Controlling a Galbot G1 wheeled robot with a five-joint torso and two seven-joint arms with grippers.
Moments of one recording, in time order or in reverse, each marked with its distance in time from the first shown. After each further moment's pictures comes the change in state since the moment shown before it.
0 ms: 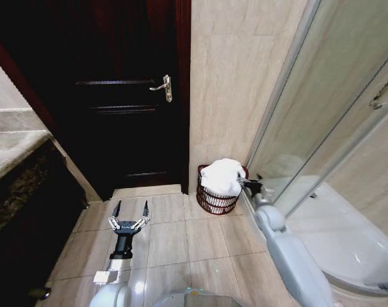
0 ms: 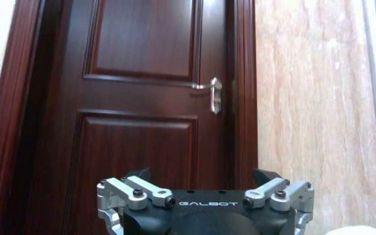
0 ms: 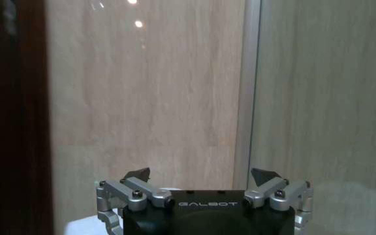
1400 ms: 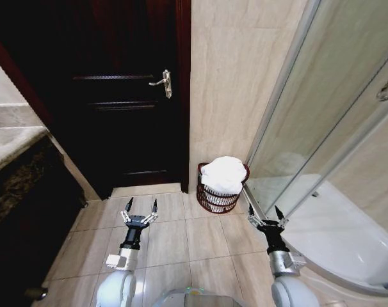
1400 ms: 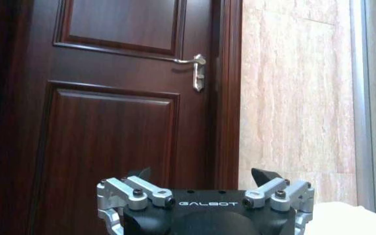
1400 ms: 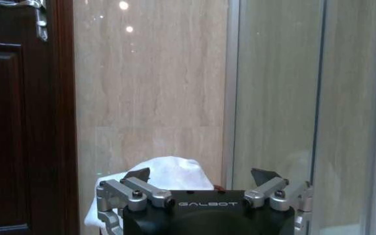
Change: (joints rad) left arm -0.076 0.000 0.013 0.040 -0.001 0.083 0.073; right arm -0.465 0.254 0.124 0.213 -0.177 0.236 -0.117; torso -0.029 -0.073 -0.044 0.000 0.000
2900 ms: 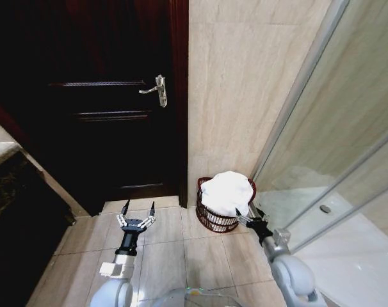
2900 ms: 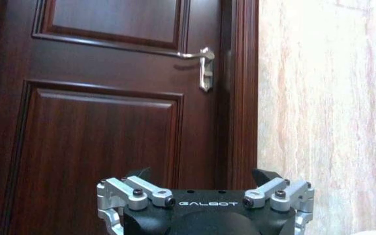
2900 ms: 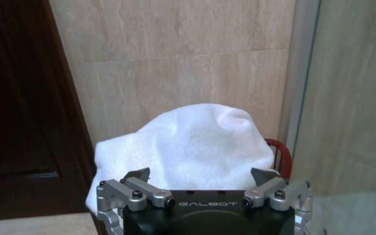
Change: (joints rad) left arm 0.101 0.000 -0.011 -0.106 -0.026 -0.010 -0.015; right arm 0.246 -0.167 -0.044 -0.119 0.188 -0.462 -0.095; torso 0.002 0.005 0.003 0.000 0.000
